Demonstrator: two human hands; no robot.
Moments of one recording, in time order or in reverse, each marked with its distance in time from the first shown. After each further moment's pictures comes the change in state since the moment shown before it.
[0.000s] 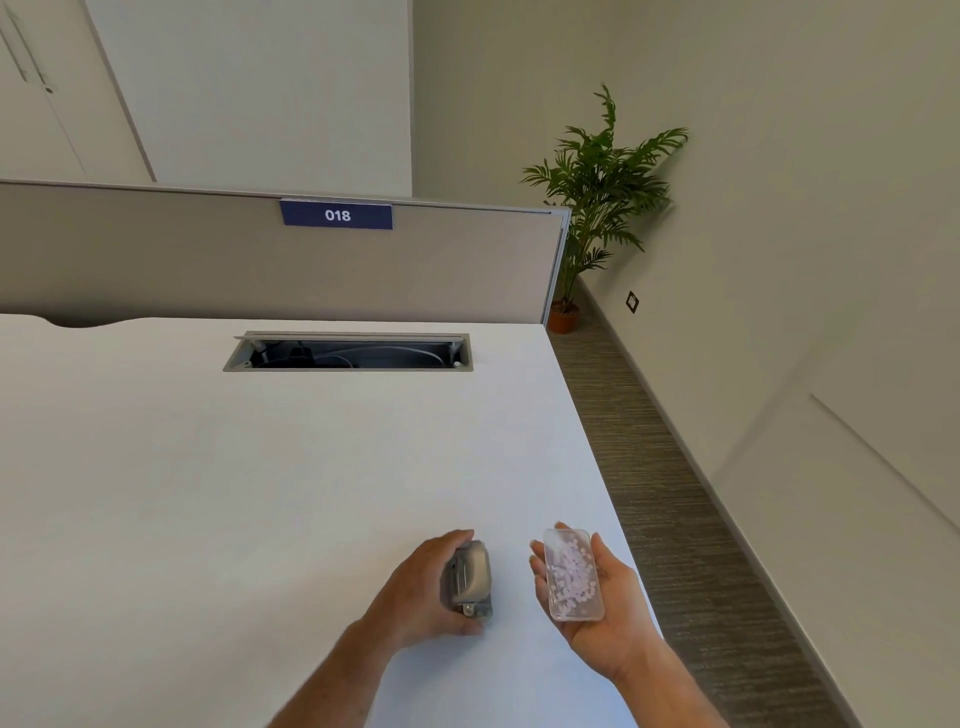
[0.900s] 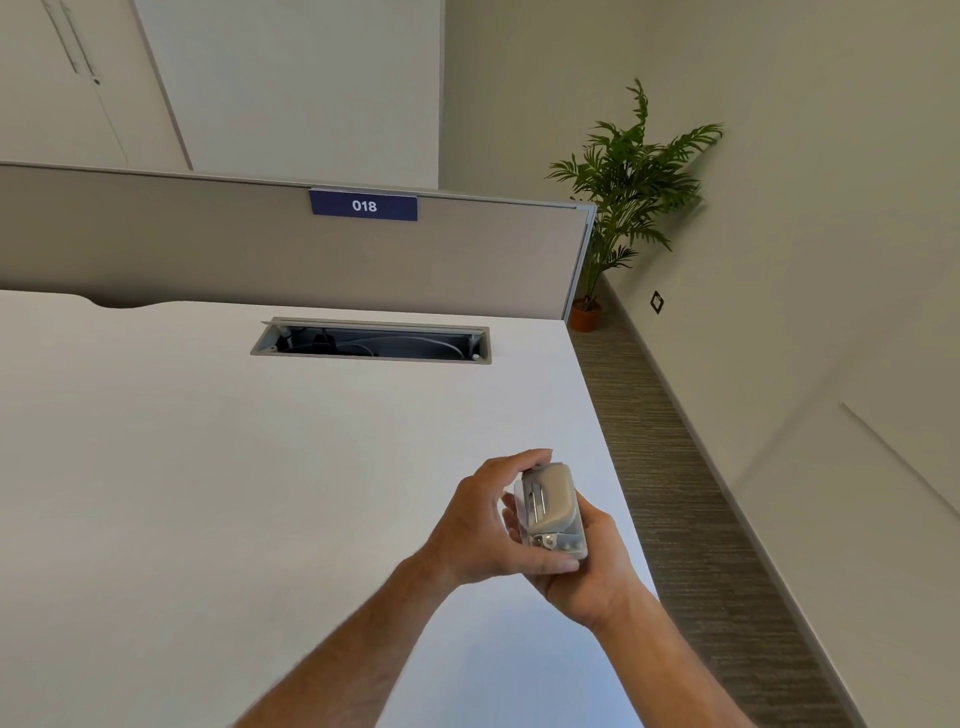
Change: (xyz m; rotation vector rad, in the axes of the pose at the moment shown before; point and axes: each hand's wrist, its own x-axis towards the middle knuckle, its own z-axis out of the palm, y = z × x) left_hand 0.001 0.128 -0.038 -0.165 0.219 0.298; right_hand -0.005 -0.004 0.063 -0.085 -0.095 0.101
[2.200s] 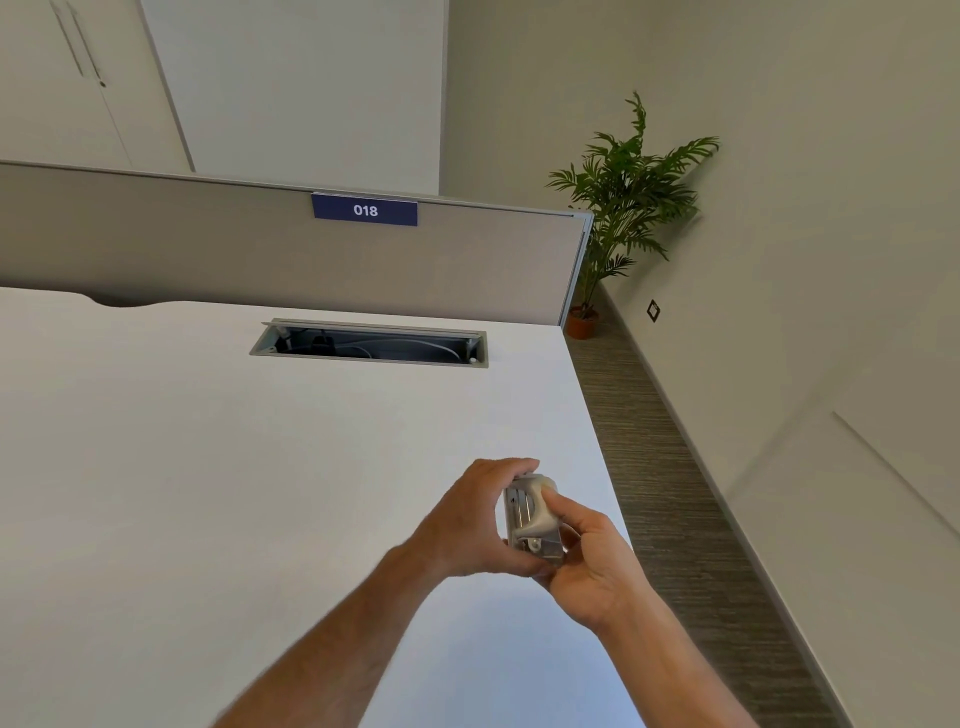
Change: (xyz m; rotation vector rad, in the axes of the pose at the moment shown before) left_hand 0.000 0.002 -0.006 0.172 -0.105 -0.045; right_hand -0.031 -0.001 0.014 -0.191 0.230 -0.159
